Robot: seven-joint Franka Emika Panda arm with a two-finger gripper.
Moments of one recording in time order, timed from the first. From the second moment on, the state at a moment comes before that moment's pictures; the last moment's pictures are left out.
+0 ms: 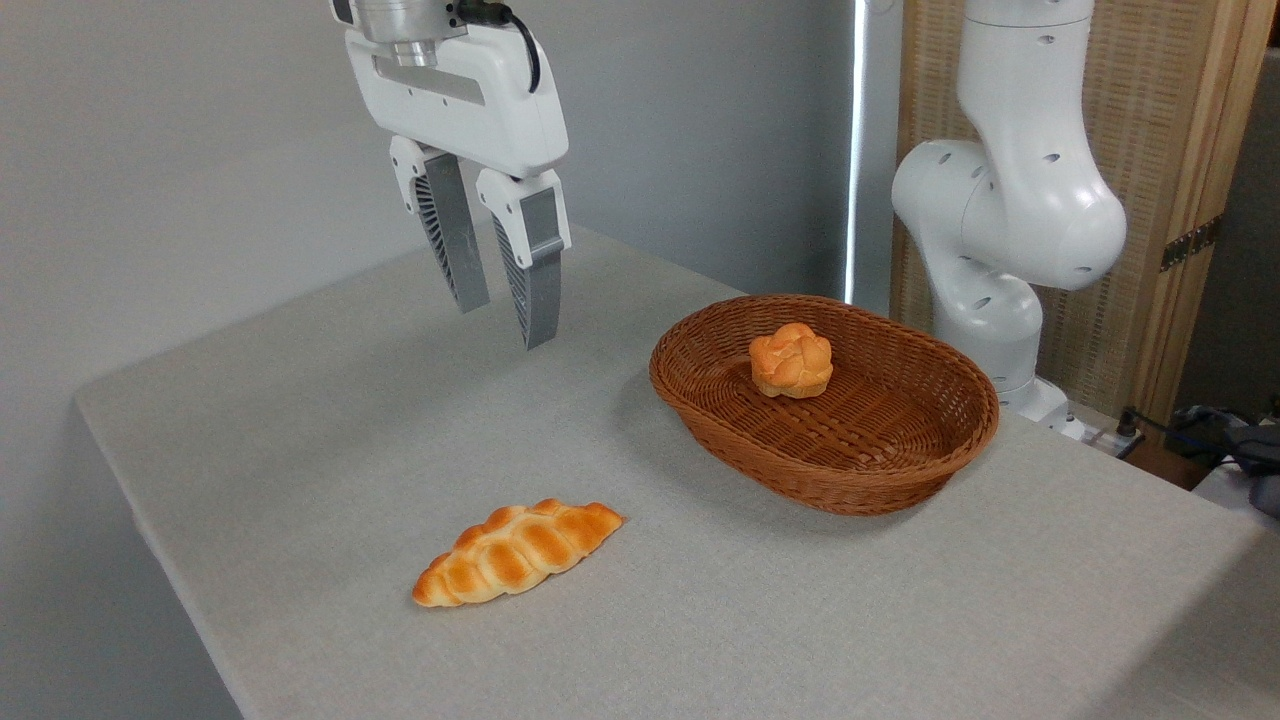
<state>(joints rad) -0.14 -0.03 0.01 -1.59 0.01 1.58 0.64</state>
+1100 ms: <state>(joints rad) -0.14 -0.03 0.01 -1.60 0.01 1.58 0.64</state>
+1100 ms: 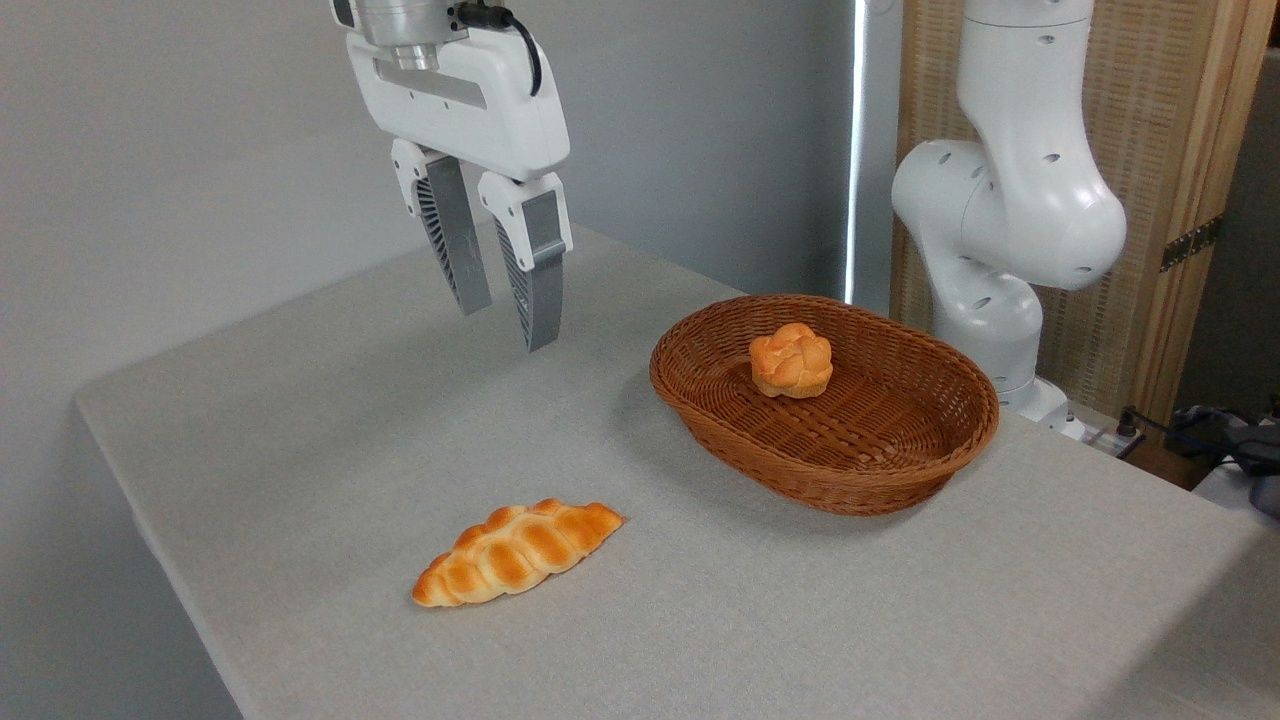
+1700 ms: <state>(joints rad) -0.14 -0.03 0.02 -1.61 0.01 1.58 0.64</state>
